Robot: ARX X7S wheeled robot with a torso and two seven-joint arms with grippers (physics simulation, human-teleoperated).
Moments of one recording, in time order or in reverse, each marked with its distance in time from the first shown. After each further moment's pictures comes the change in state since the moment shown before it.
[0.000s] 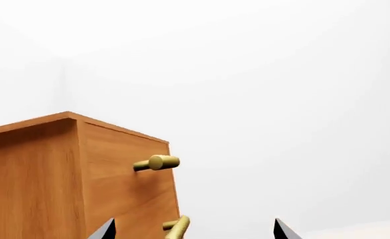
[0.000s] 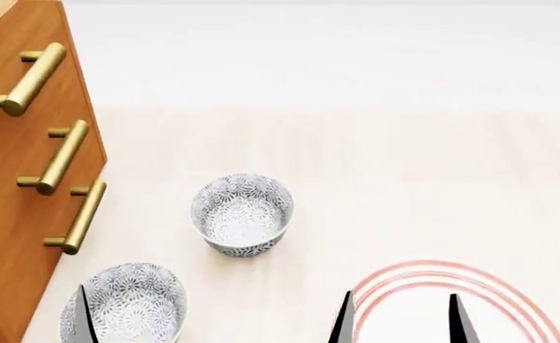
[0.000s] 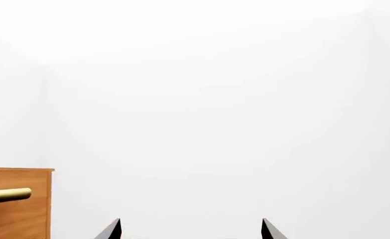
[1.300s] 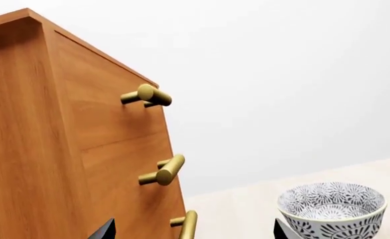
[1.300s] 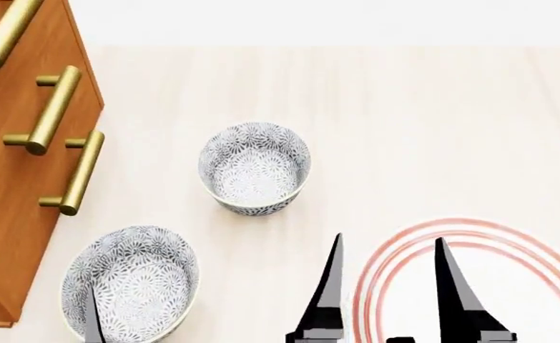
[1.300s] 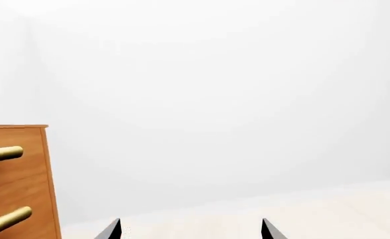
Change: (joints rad) left arm -0.016 -0.032 0.046 0.003 -0.012 -0.057 -0.027; right arm 0.129 0.057 -0.053 -0.149 0.085 0.298 0.083
